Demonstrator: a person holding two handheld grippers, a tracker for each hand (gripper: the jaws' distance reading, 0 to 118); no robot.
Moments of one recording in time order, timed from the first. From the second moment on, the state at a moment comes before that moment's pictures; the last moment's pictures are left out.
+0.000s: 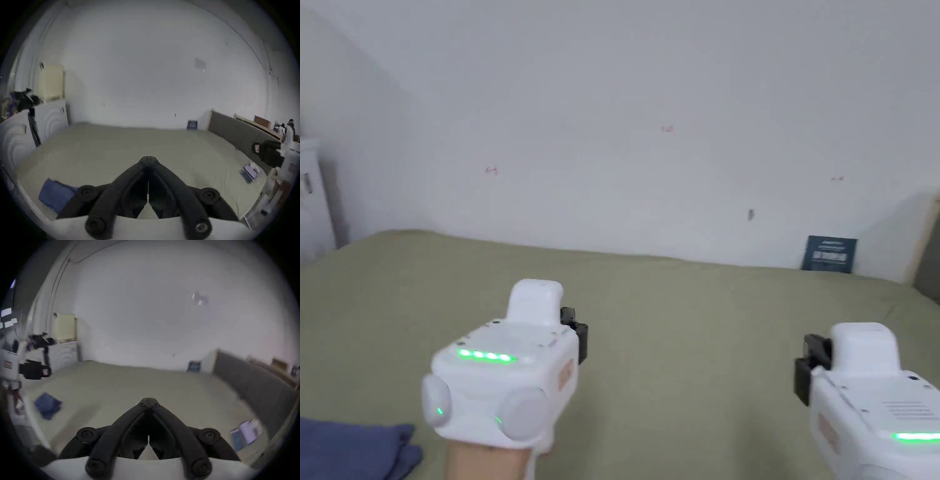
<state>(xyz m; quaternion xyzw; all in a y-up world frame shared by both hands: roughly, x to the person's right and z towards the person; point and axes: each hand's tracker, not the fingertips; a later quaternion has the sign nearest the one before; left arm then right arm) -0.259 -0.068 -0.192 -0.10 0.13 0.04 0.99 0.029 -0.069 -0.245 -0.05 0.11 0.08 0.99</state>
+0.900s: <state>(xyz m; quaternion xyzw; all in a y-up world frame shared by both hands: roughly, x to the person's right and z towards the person) -0.222 -0.038 -0.192 -0.08 0.16 0.01 0.98 0.030 -0.038 -0.226 -0.01 0.13 0.05 0.99</state>
